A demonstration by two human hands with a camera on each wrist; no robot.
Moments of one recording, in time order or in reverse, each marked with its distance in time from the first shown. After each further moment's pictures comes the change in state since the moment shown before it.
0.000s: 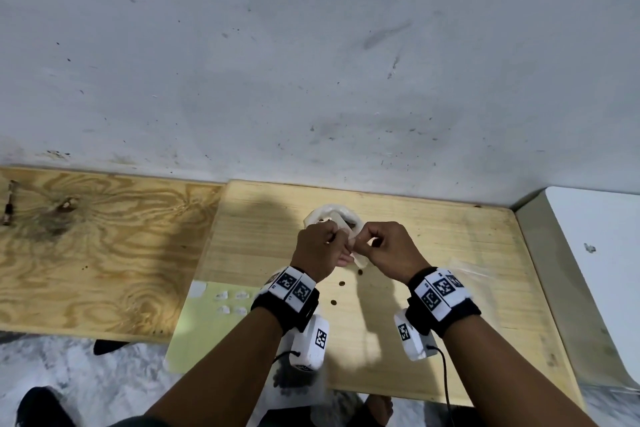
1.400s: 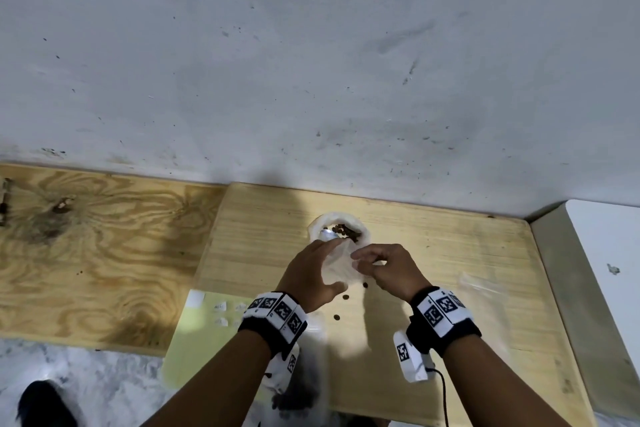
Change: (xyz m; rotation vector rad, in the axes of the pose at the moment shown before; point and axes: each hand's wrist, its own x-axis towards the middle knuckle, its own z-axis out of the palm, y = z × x) left_hand 0.026 -0.066 -0.023 0.606 -0.108 0.279; right_hand 0.021 0.029 0.011 0.110 -0.085 0.239
